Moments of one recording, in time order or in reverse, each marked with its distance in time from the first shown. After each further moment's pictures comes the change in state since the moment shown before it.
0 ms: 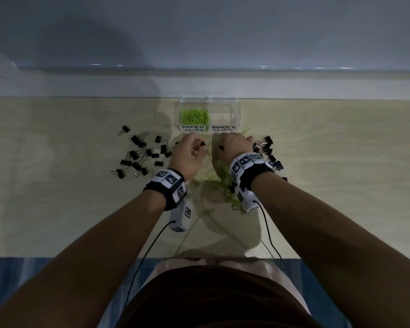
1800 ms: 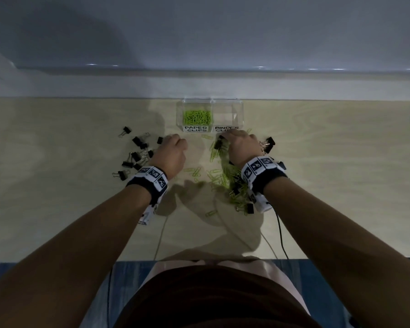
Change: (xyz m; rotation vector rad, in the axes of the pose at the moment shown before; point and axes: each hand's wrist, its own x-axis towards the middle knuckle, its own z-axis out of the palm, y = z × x) left_hand 0.012 -0.040 -0.042 0.571 -0.232 0.195; right_hand 0.003 0.018 0.011 -0.039 0.134 -0.135
